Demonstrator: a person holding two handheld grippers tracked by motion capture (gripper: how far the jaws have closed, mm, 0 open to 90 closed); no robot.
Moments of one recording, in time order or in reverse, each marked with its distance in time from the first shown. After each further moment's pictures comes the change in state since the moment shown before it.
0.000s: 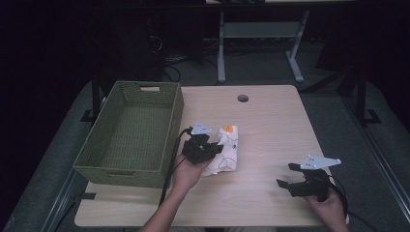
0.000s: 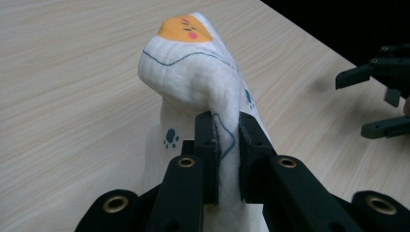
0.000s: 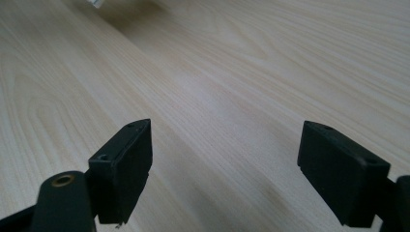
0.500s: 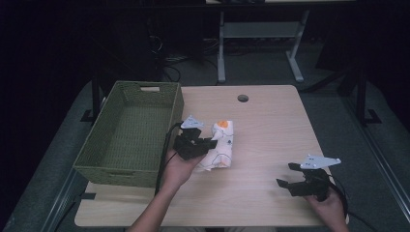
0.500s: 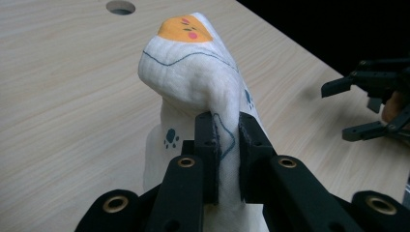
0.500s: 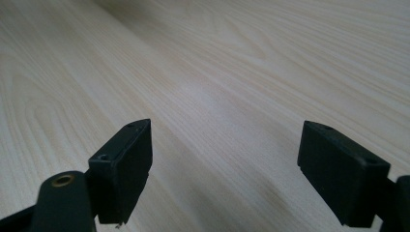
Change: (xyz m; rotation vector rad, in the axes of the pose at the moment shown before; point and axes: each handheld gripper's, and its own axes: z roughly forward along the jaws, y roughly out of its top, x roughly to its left) left arm 0.009 0.013 -0.030 -0.022 -0.020 -0.013; right arm -0.001 0.000 0.001 0.001 -0.004 0.004
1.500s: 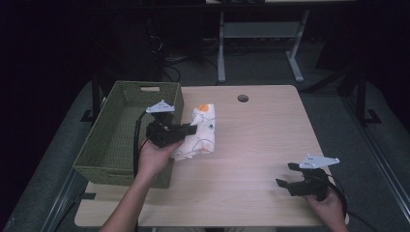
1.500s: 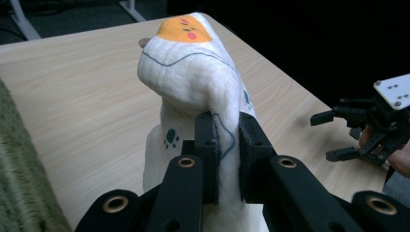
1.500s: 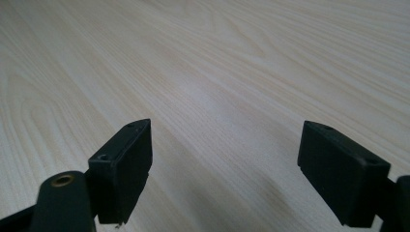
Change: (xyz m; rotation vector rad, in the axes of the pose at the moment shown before) left arm 0.034 0.021 -0.064 -0.090 -0.010 -0.049; right arm 0.000 0.001 0.002 0.007 -0.002 0.002
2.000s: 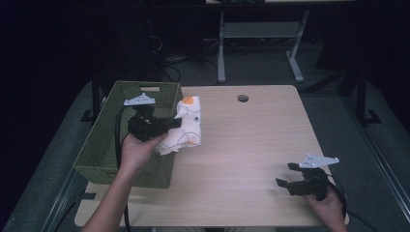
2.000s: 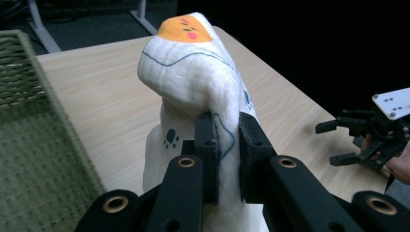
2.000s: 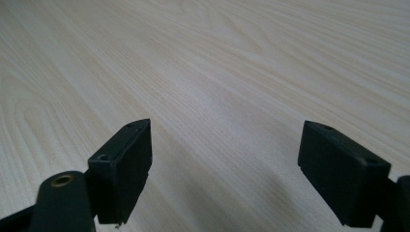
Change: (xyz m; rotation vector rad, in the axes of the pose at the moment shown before) left arm 0.026 0.008 -0.035 -0.030 0.019 -0.017; right arm -0.002 -0.001 0.002 0.006 -0.003 0.019
